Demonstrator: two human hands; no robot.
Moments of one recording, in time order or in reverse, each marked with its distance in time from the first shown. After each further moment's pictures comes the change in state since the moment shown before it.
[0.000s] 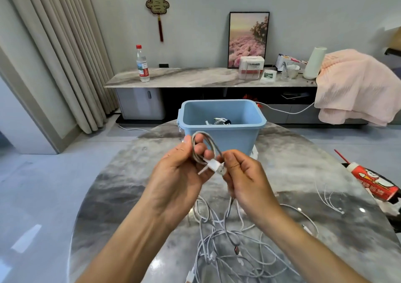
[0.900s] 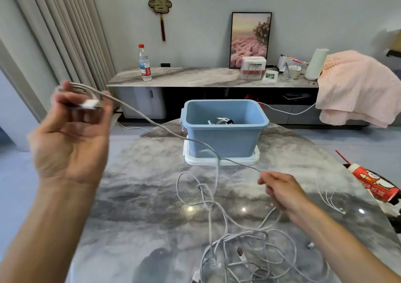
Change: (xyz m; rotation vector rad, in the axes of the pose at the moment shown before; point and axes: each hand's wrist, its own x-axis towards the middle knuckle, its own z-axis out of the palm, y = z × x) left_hand 0.002 0.127 -0.083 -0.453 -0.014 0.547; right_hand 0.006 0.061 -0.086 -0.225 0.261 0.583
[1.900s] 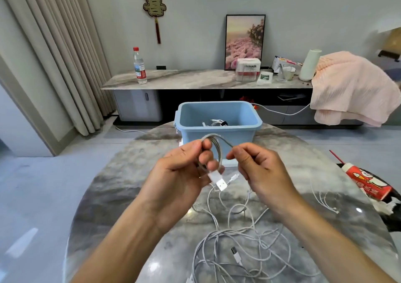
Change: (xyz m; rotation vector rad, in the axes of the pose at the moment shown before) left_hand -0.079 -0.126 0.029 0.552 -0.112 -0.639; right_hand -0.059 -0.072 0.023 0.073 -0.184 -0.601
